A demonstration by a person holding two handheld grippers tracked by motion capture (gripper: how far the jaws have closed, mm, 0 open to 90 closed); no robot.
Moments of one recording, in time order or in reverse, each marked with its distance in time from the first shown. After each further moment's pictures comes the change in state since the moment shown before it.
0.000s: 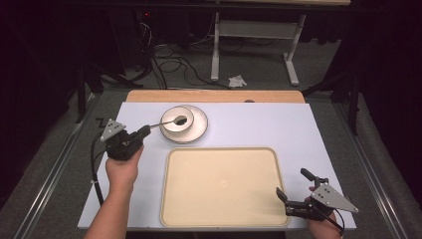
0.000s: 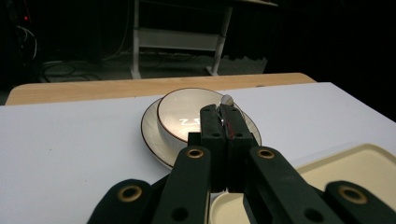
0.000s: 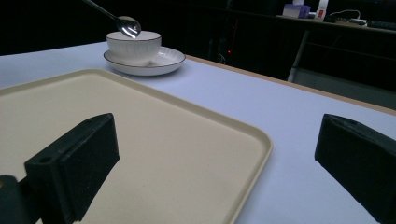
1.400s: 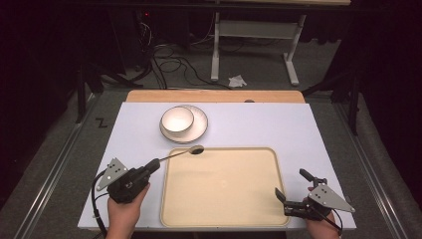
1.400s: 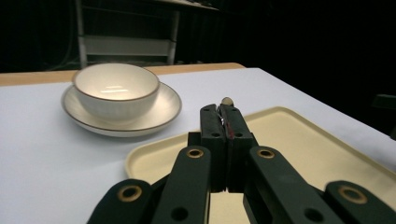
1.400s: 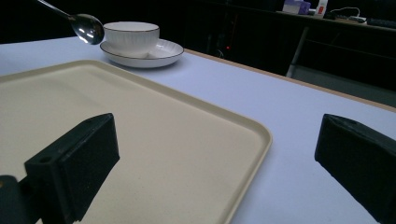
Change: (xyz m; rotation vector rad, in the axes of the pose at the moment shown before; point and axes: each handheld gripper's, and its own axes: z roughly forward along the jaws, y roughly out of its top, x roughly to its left) left arm -0.056 -0.057 -0.054 -0.037 -0.199 0.039; right arm 0.000 -0.006 0.004 0.015 -0.003 -0.023
